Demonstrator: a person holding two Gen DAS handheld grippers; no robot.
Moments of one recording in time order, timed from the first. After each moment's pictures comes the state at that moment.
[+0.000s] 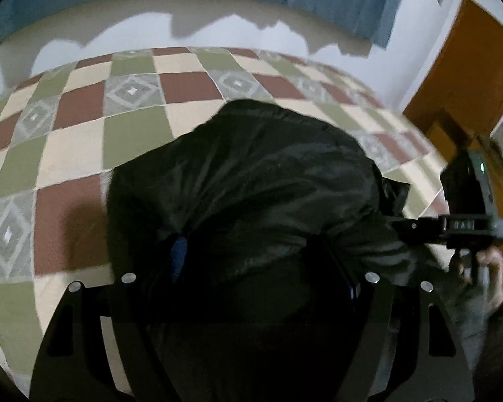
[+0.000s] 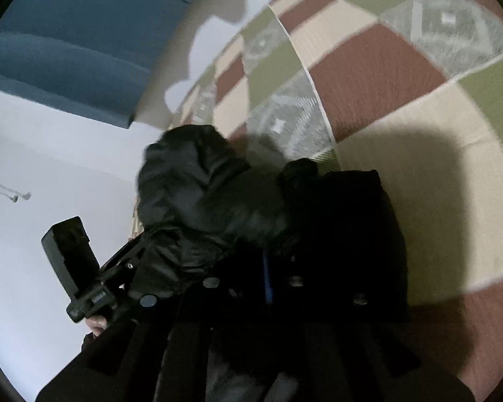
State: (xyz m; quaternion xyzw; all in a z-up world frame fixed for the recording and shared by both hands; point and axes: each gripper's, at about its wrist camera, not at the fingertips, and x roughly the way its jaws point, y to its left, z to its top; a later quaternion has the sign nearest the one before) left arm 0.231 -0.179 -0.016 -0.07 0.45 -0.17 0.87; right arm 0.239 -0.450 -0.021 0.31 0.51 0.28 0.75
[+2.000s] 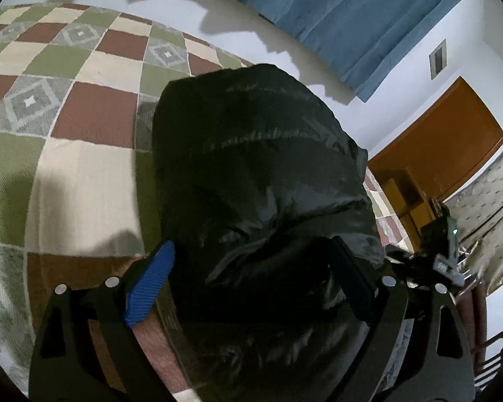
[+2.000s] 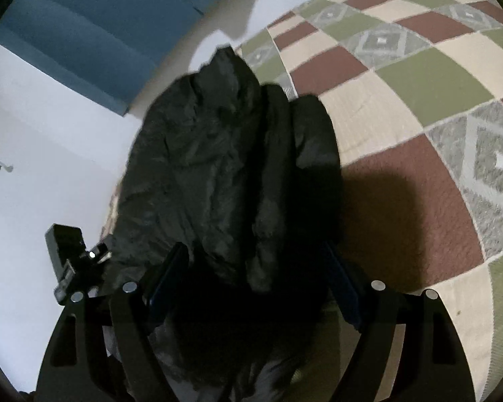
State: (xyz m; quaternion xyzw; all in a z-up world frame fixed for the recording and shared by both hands) left arm 0.138 -0.115 -0.042 -0.22 0.42 -0.21 0.86; right arm 0.131 -0.459 -0.012 0.28 0.48 0.24 0.79
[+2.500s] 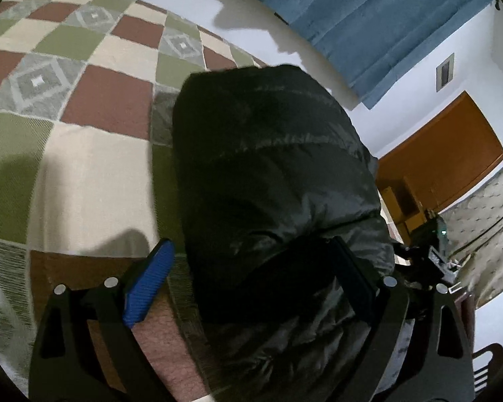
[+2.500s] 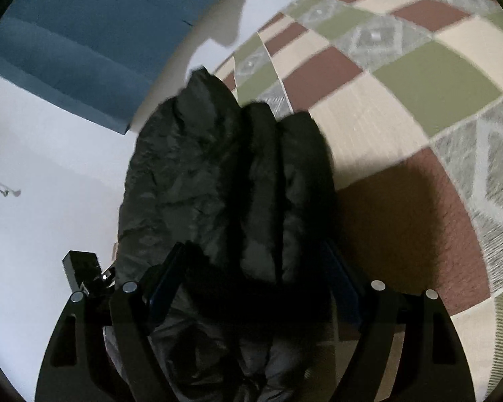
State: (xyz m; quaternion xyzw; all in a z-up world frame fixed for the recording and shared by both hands) left arm 0.146 -0.100 -0.061 -0.26 0.43 -0.21 0.84; right arm 0.154 -0.464 -0.039 0.32 0.50 0.24 0.76
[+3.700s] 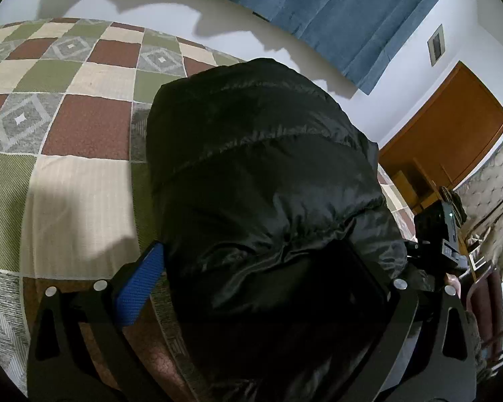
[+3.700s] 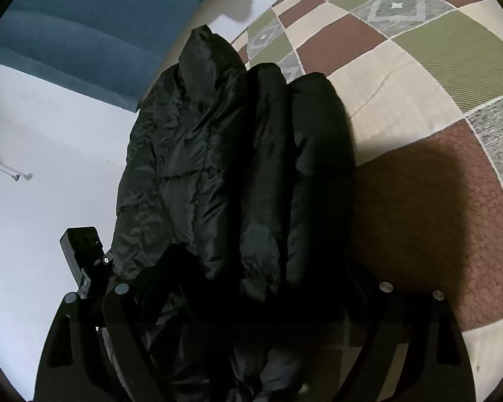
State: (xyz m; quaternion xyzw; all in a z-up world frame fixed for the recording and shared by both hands) left arm 0.150 -0.127 -0.049 -0.19 0.41 -0.21 0.87; right arm 0.157 -0.449 -0.053 0.31 0.51 0.29 0.74
